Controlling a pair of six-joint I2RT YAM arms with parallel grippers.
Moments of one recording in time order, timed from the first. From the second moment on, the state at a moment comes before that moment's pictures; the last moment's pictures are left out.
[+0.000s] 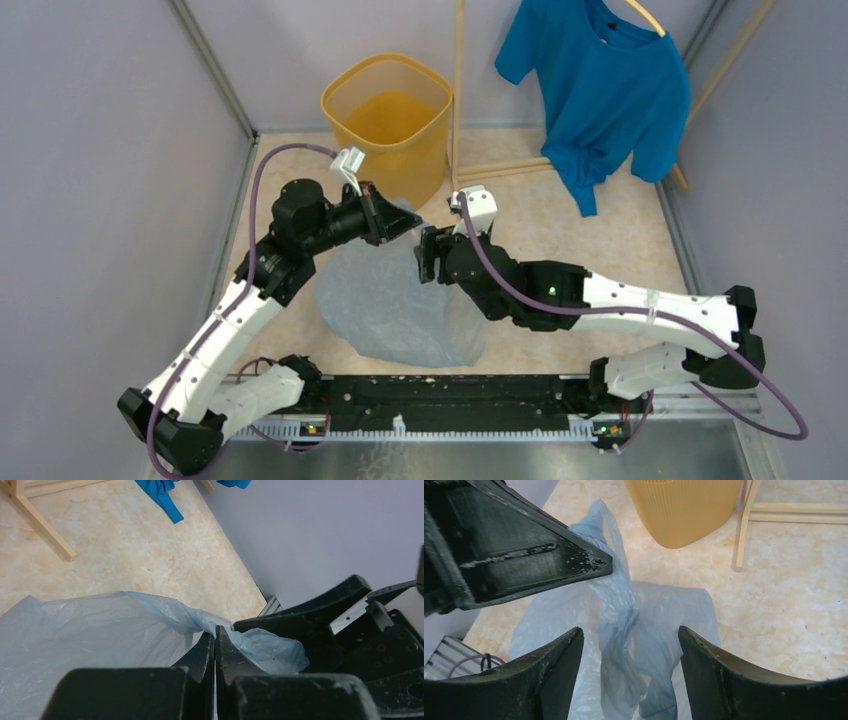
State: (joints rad) left arm -0.53 0.97 1.06 -0.26 0.45 -0.67; right arm 1.35 1.28 1.31 -0.47 0.81 0.58
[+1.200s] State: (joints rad) left arm -0.53 0.94 1.24 -0.55 0.08 -0.47; right arm 1.34 0.92 1.07 -0.47 0.94 0.42
